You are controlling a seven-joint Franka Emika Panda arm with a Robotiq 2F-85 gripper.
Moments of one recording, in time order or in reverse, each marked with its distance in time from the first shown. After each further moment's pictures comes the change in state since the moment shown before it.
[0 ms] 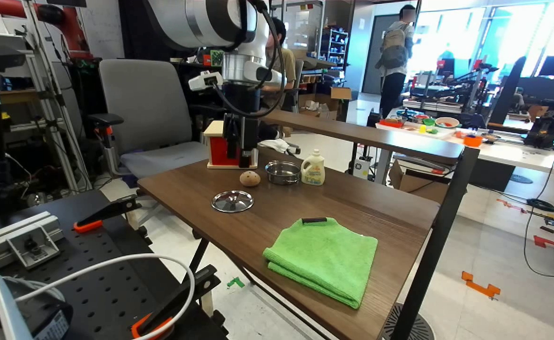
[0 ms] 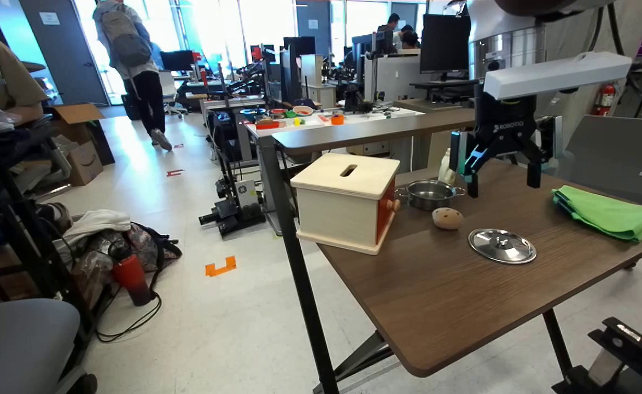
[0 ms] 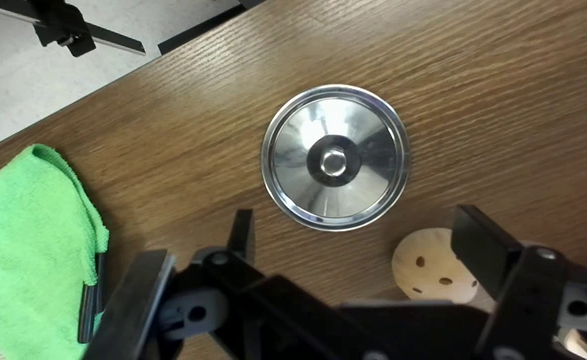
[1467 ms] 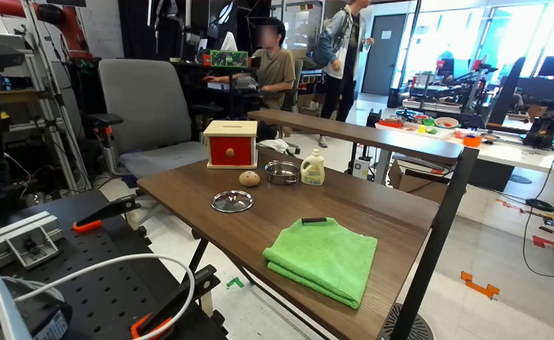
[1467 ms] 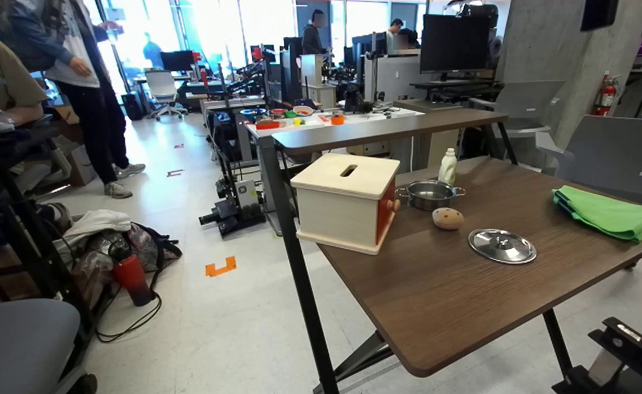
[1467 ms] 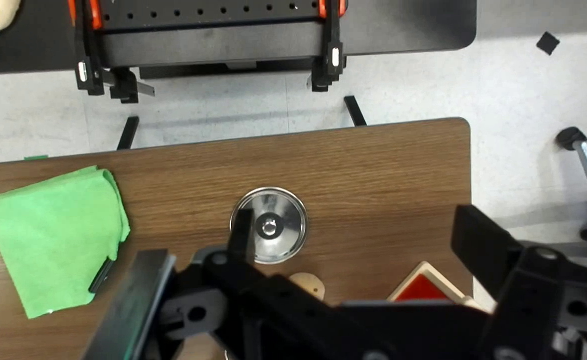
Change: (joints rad) arm -0.095 -0.594 0.124 -0.245 0.188 -0.333 -0.429
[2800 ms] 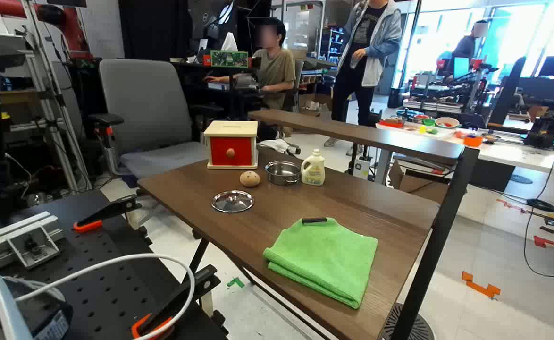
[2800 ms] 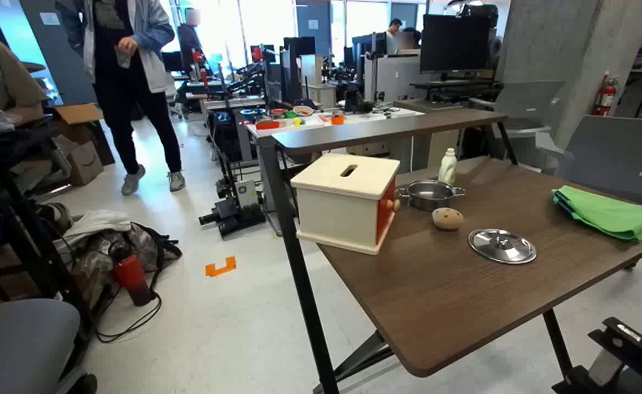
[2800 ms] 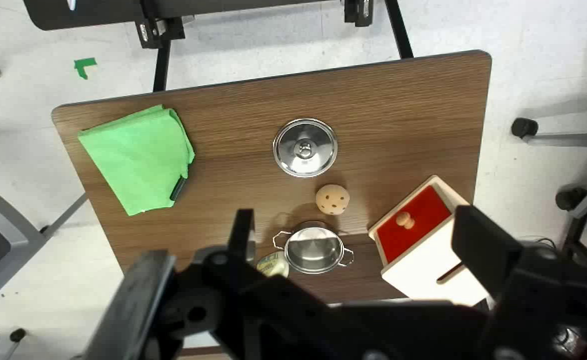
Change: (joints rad) arm -0.022 -0.505 0.061 -0.306 -0.062 0.137 0.092
